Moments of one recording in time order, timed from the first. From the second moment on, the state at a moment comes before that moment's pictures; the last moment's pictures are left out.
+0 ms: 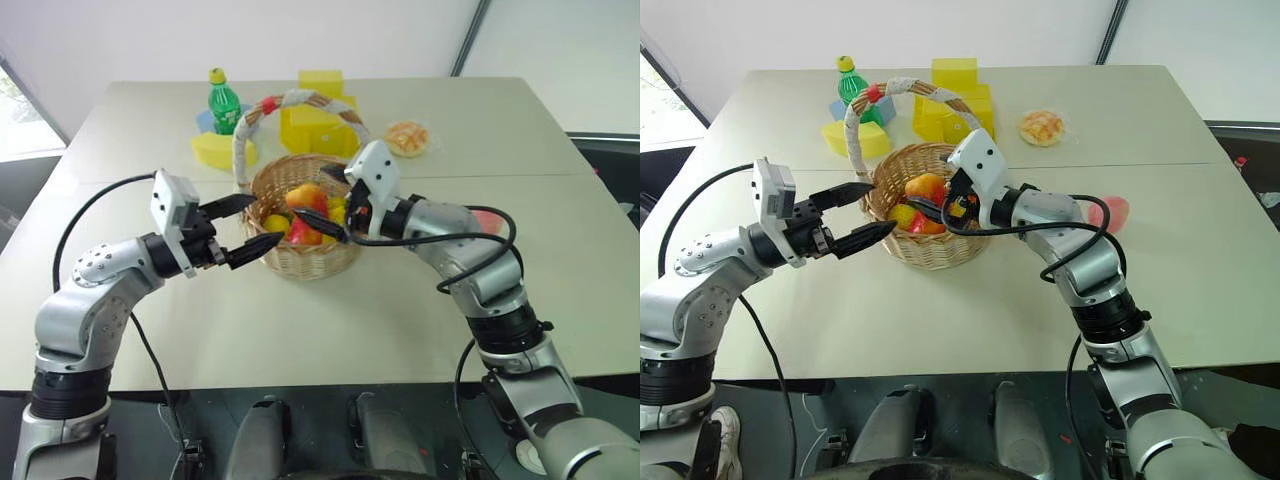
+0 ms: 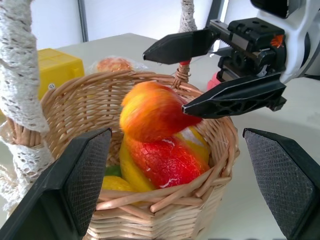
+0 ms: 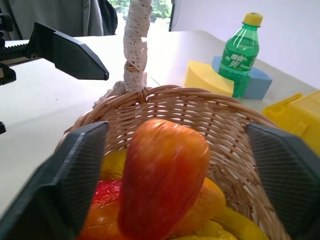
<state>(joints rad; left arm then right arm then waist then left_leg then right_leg) -0.32 0.62 0.17 -0.35 -0.66 0.58 -0.82 -0.68 -0.41 0.22 -0.23 0.33 0.56 0.60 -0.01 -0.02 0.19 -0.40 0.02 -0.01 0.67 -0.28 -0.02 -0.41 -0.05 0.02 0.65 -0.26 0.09</state>
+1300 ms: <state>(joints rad) -0.41 0.50 0.05 -0.32 -0.66 0.57 -0.83 -0.44 -0.53 -0.18 0.32 0.14 0.31 0.32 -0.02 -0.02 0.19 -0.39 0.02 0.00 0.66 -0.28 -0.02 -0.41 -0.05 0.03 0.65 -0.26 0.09</state>
